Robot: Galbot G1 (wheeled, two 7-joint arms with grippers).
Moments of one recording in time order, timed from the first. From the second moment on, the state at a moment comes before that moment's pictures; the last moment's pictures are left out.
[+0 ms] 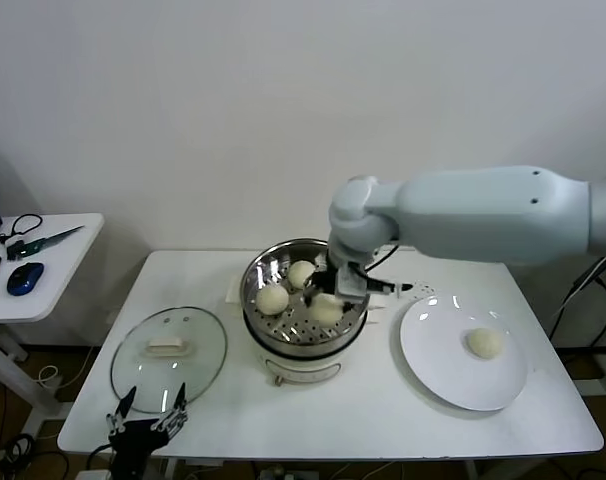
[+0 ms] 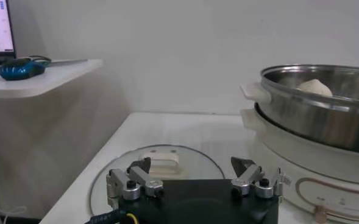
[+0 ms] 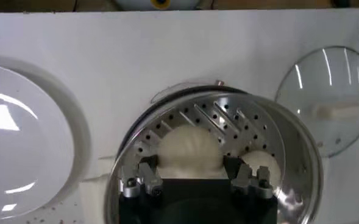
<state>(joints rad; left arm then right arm) 1.85 -1.55 -0.70 -2.23 -0.13 0.22 0.03 0.80 1.14 -1.59 1.60 -0.08 0.32 -0.91</state>
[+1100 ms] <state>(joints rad) 1.85 -1.55 -0.69 -2.23 -0.12 0.21 0.02 0.83 1.10 -1.57 1.46 0.01 0.41 -0.93</state>
